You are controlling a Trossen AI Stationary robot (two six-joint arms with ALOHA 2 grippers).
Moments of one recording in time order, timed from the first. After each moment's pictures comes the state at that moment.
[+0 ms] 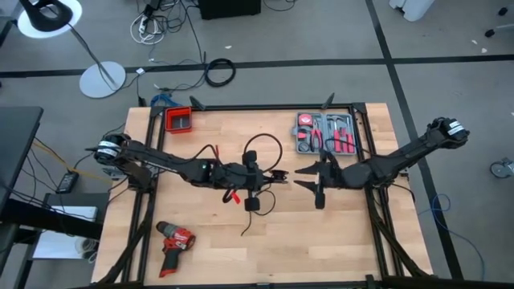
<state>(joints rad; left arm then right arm) -0.18 1.62 1.15 0.02 -0.29 0.03 0.40 0.98 0.51 0.20 0.56 0.19</state>
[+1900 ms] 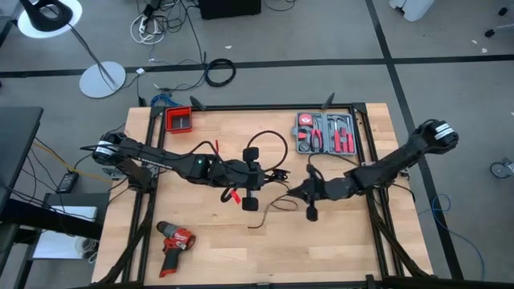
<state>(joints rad) -0.20 1.60 1.32 -0.23 -0.31 0.12 0.42 1.22 0.51 0.31 0.45 0.20</state>
